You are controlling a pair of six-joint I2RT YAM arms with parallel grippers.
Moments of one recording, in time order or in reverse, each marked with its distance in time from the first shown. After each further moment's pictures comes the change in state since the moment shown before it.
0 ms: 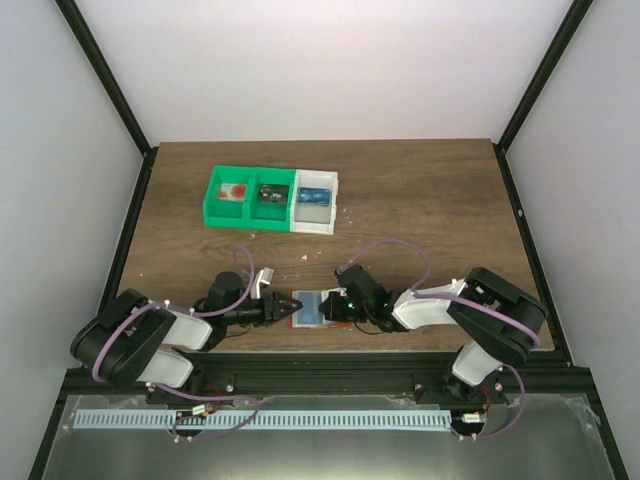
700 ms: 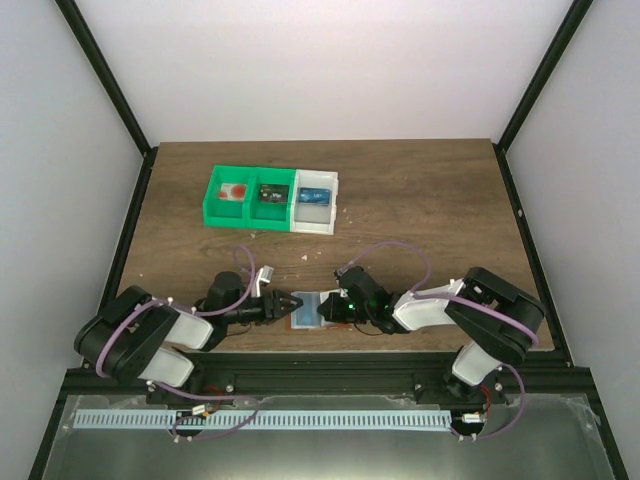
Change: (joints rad) left arm 0.000 0.035 -0.002 0.087 -0.001 -0.043; right arm 0.000 0.011 -0.023 0.061 -0.034 0.027
